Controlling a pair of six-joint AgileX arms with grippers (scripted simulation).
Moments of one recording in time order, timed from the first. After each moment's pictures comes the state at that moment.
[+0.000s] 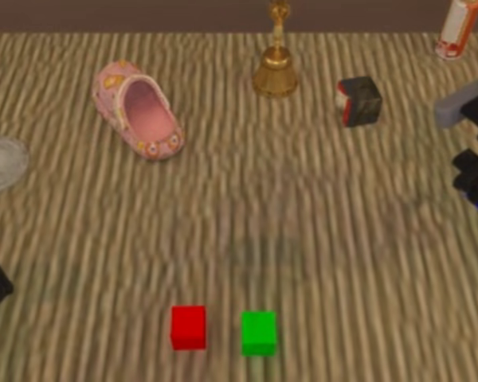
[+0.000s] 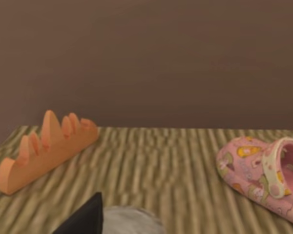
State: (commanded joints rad) left arm 0.02 0.00 0.00 0.00 0.00 0.00; right arm 0.10 1.97 1.45 -1.03 -0.02 -0.49
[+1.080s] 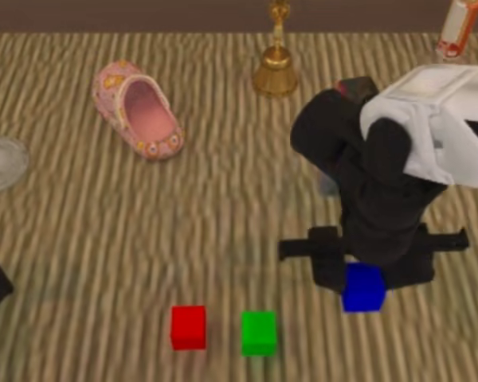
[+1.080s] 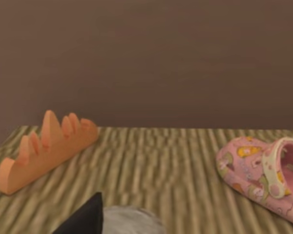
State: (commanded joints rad) left arm 0.02 0.00 0.00 0.00 0.00 0.00; right arm 0.72 1.78 1.26 -1.06 0.01 0.69
